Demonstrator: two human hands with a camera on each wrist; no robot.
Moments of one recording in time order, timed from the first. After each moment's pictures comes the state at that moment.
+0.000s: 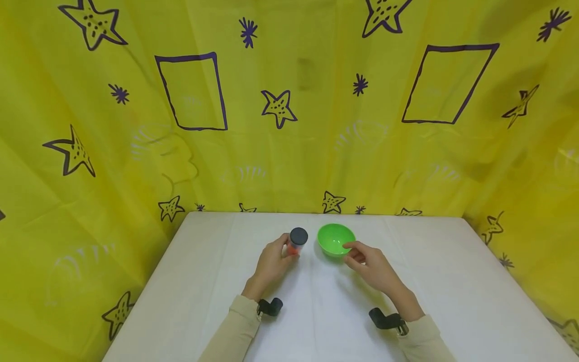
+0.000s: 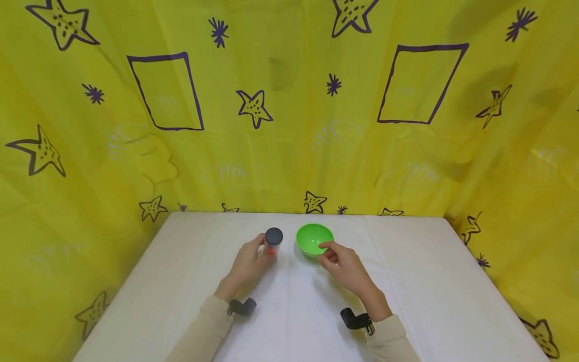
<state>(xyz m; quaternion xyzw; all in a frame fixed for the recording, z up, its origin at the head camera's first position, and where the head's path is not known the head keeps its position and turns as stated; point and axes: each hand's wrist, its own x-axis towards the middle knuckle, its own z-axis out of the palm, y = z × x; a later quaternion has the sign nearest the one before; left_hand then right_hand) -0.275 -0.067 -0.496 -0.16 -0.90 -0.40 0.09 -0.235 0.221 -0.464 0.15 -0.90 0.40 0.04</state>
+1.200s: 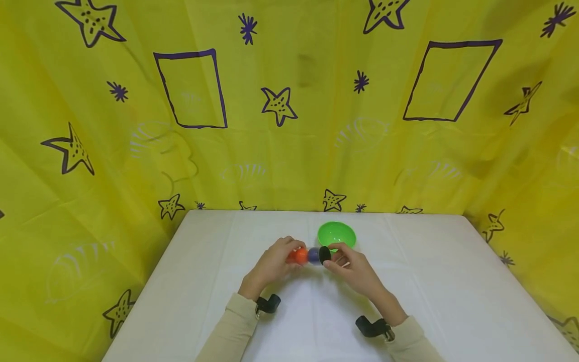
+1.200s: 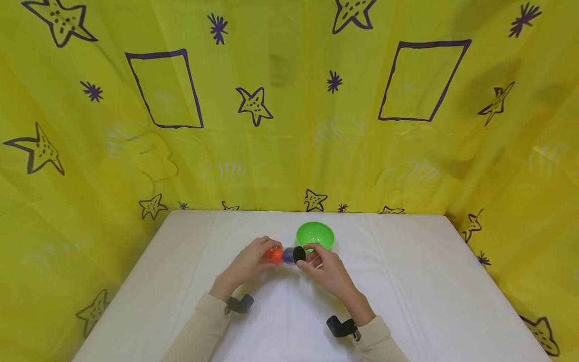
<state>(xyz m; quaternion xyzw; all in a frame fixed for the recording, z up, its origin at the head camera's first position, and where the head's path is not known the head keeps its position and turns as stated) -0.264 -0.070 -0.474 -0.28 -0.92 -0.26 0.03 -0.229 0.181 -0.476 0.16 -0.86 0.48 0.02</state>
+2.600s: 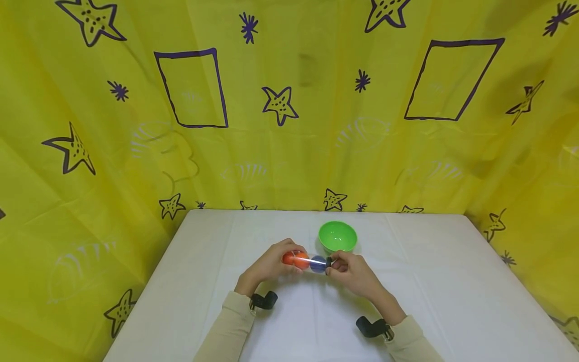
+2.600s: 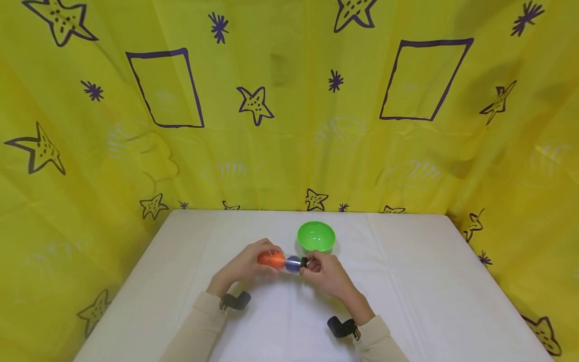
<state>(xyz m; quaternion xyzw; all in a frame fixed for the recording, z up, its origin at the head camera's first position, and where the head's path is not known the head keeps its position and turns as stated) -0.275 -0.086 -0.482 -0.30 -0.86 -0.41 -0.07 -0.229 0.180 -0.482 0.16 -0.87 0.46 -0.02</state>
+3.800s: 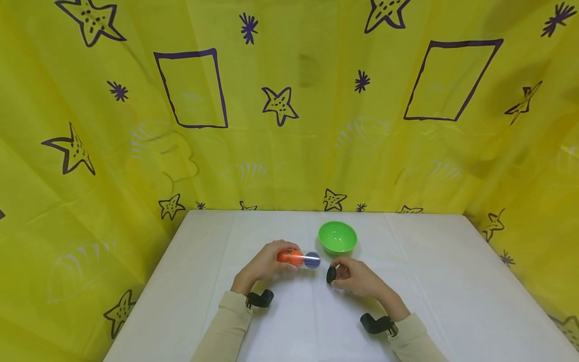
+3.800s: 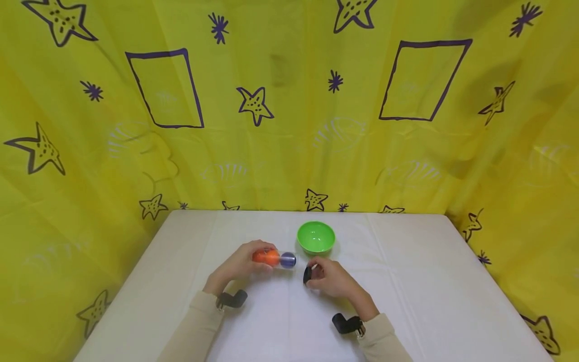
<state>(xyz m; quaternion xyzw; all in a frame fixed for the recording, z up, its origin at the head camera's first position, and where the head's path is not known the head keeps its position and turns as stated) -0.276 -0.096 -0.482 -0.26 -0.87 -0.42 -0.09 -0.232 0.198 -0.490 0.18 -0.89 0.41 -0.11</state>
